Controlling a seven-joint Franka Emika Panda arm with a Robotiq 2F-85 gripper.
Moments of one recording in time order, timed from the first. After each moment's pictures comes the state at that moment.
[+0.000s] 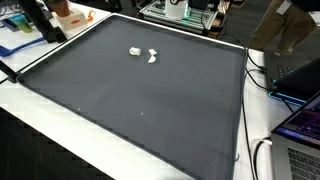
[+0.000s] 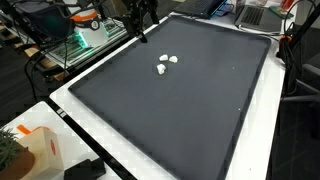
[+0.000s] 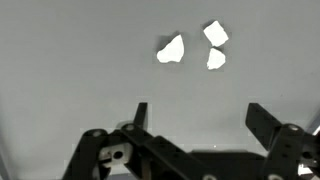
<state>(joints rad) -0.07 -0.20 -0.10 -2.51 0.38 2.44 -0.64</state>
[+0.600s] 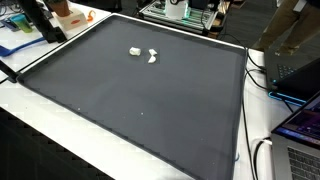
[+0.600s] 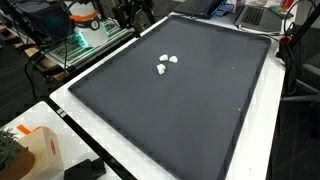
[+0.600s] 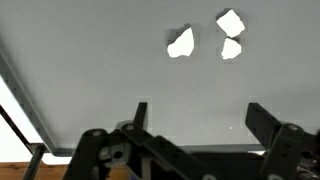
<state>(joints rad) -0.06 -0.38 -0.02 -2.79 0.38 2.80 -0.51</state>
